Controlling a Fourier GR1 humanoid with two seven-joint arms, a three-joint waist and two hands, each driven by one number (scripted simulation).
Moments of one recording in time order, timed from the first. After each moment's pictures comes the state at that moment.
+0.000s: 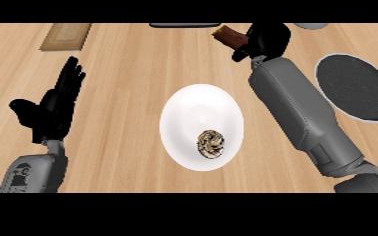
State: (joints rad) left arm -0.20 0.21 0.08 -1.46 0.03 0.09 0.06; right arm -1.01 -0.19 0.31 -0.70 0.91 -0.37 0.93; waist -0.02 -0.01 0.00
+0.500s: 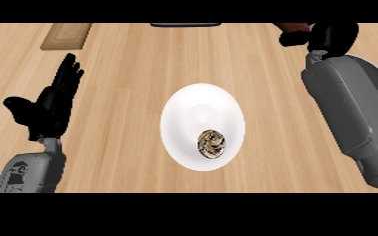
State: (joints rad) left arm -0.21 0.22 0.09 -1.48 0.04 0.08 0.07; right arm -0.87 -0.38 0.13 -0.90 0.86 -0.52 0.87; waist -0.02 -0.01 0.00
